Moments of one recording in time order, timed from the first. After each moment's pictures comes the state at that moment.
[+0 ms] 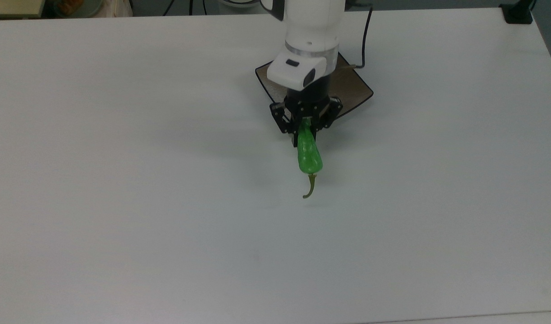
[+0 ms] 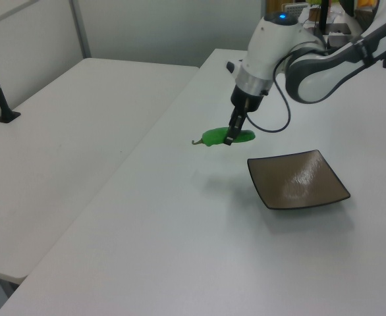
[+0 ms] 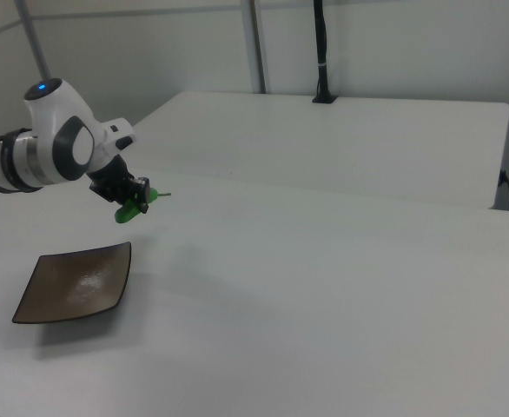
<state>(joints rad) 0.24 0.27 0.09 -1.86 -0.19 2.49 0.19</state>
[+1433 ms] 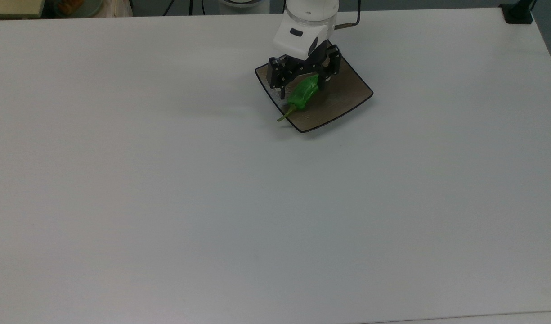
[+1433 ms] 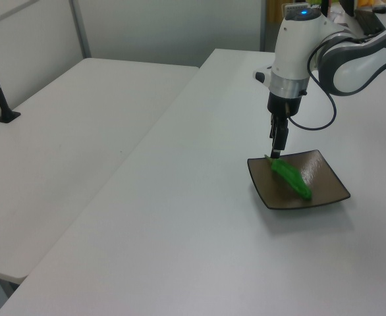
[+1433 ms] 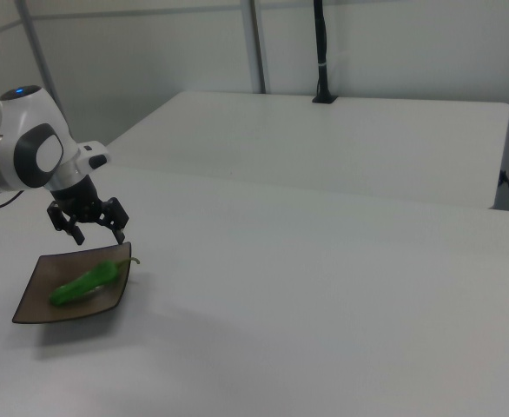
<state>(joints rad) 0.27 0.09 0.11 -2.05 -0.09 2.27 0.04</state>
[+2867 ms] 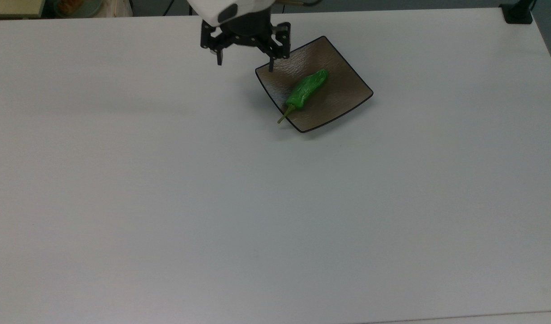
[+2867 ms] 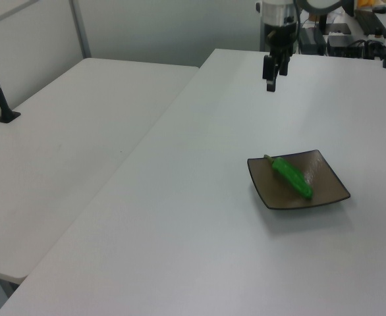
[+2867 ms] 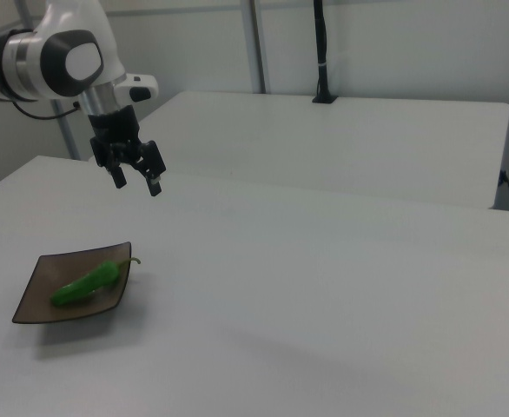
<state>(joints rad) 0.15 0.13 0.03 -1.64 -0.07 1.77 0.21</state>
